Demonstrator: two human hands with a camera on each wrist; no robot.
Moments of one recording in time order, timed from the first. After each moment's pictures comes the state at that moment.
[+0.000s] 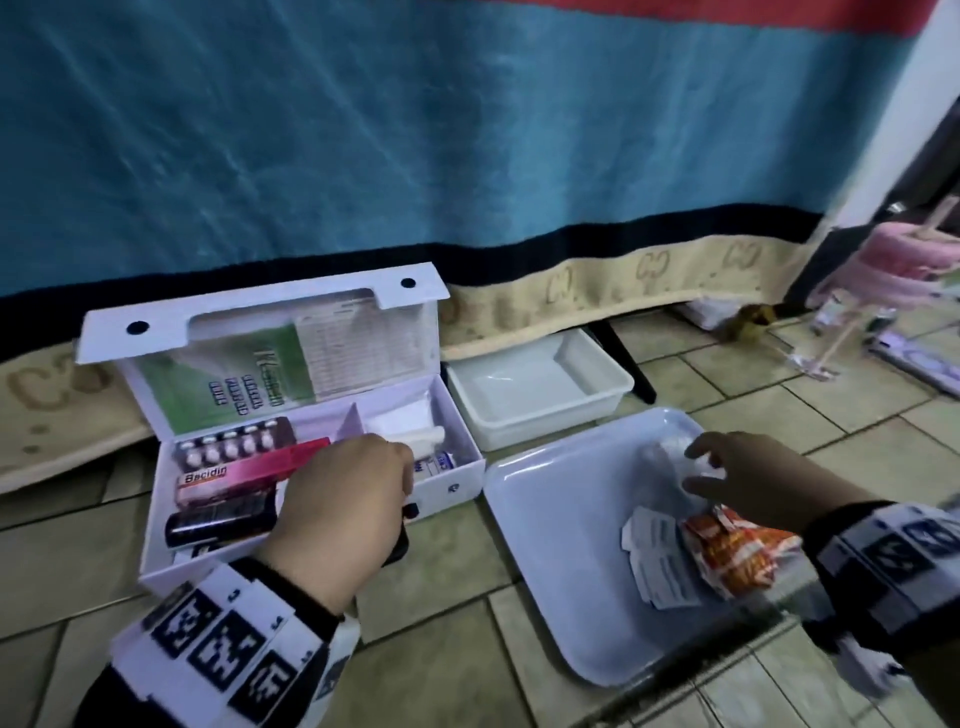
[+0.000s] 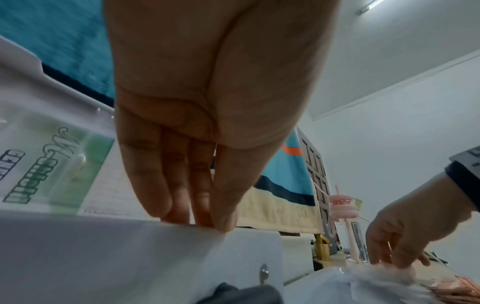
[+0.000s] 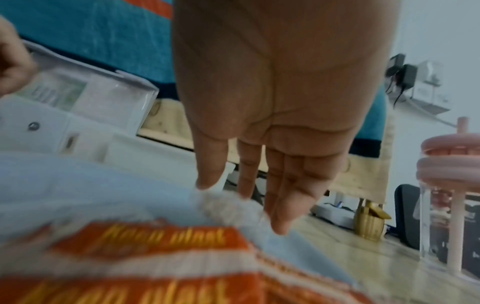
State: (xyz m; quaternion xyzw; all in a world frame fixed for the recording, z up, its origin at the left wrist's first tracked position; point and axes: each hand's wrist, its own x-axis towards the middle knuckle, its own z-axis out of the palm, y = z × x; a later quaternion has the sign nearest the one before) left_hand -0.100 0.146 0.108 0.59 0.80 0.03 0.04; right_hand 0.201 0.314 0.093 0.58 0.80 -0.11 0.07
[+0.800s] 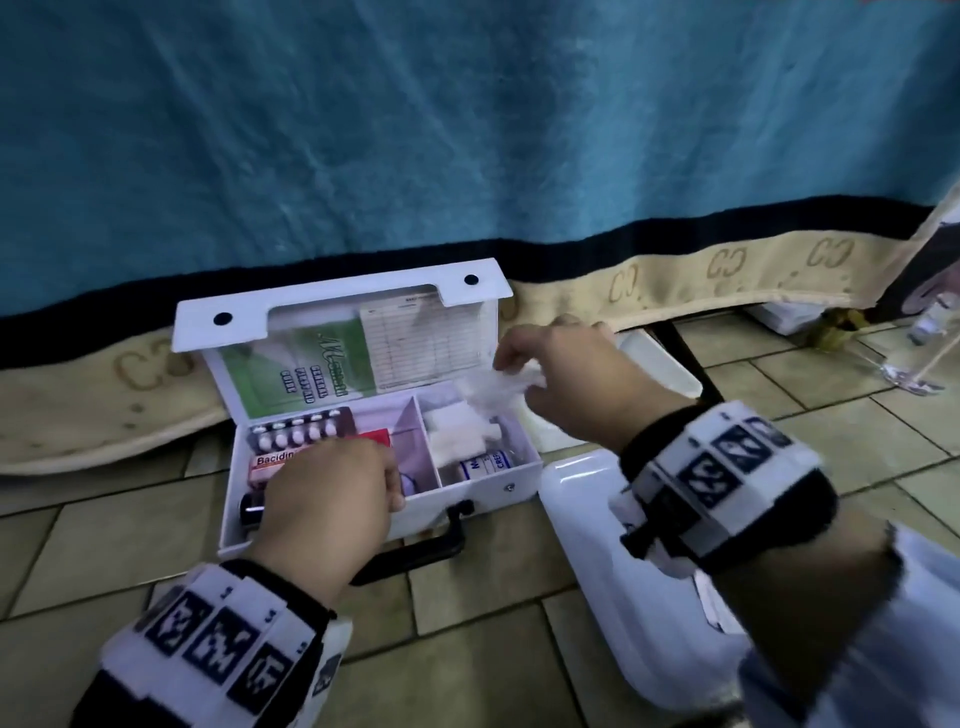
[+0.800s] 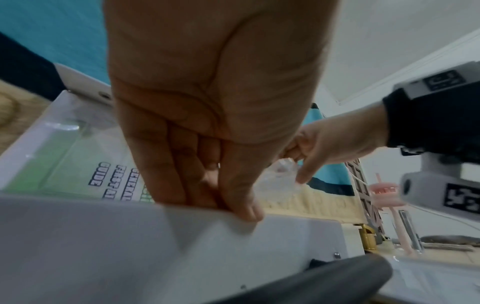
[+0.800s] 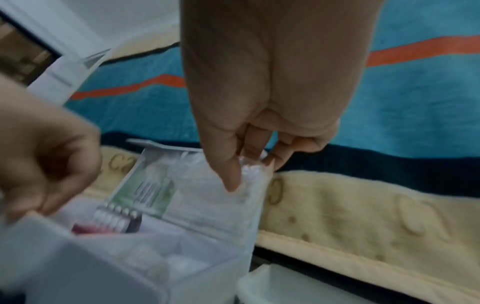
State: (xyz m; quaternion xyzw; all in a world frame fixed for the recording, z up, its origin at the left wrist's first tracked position) left_hand -0.139 0.122 0.101 0.50 0.86 0.09 0.05; right_hand 0.007 0.276 0.150 0.33 0.93 -0.11 -0.12
